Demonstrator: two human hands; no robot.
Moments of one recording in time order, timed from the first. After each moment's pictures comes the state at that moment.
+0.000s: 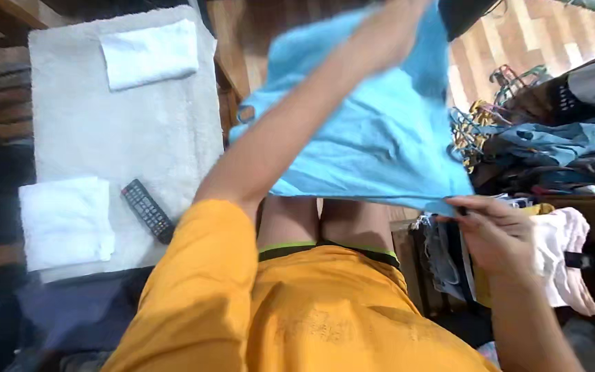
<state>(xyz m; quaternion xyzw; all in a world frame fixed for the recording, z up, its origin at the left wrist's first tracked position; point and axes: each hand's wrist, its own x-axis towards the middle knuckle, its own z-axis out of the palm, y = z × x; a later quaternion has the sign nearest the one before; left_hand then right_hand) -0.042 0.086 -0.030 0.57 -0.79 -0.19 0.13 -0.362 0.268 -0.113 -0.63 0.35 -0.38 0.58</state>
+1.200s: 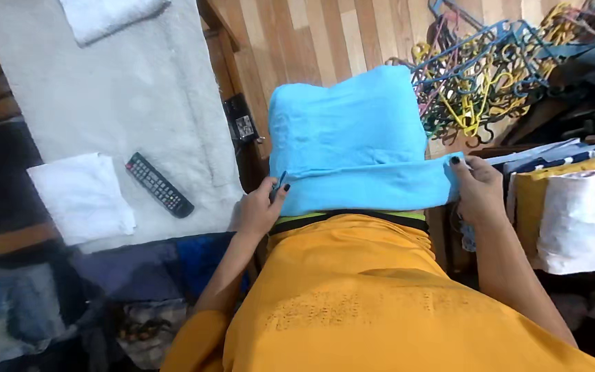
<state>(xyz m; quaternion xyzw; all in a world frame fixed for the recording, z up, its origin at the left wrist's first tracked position) 0.045 0.447 -0.181 0.77 -0.53 -0.31 0.17 -0.348 0.280 -0.206 -0.50 0.66 -0.24 0.50</state>
